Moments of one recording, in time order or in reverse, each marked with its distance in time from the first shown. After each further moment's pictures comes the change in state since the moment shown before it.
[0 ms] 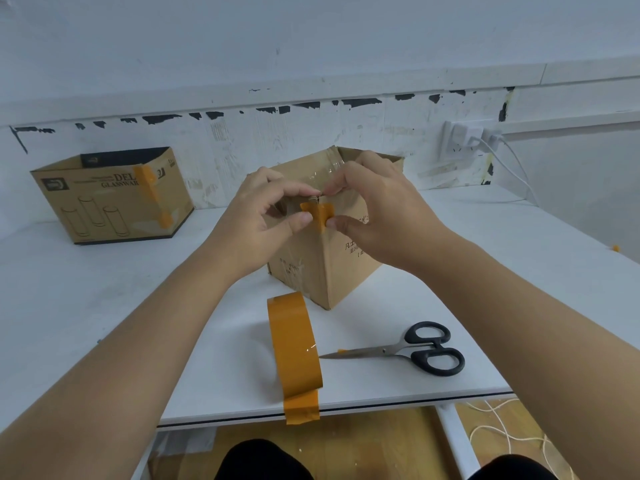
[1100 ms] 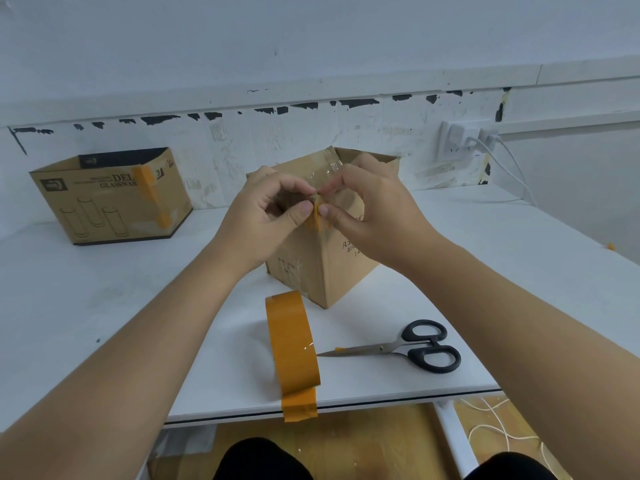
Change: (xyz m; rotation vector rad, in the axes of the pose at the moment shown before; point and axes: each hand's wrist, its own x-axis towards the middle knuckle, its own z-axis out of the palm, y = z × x) left_hand 0.004 0.004 0.010 -0.141 0.080 -0.022; right_hand -0.001 -0.002 0.007 0.105 0.083 0.066
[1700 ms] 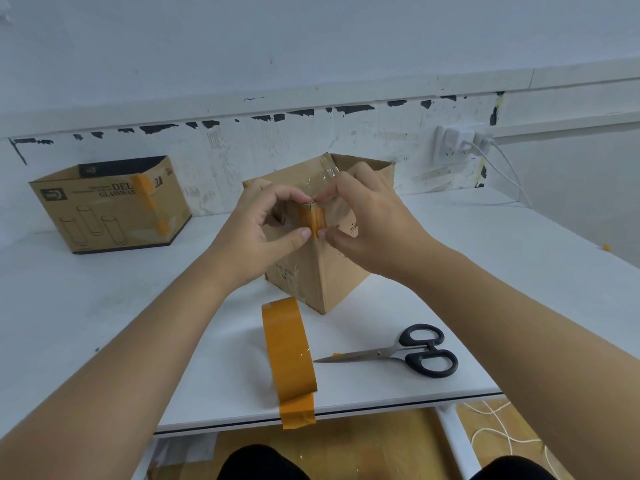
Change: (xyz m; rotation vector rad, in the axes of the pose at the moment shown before) left_hand -0.005 -0.006 -0.005 0.049 -0.093 0.005; right_hand -0.004 0.001 -0.003 -0.105 -0.078 -0.061
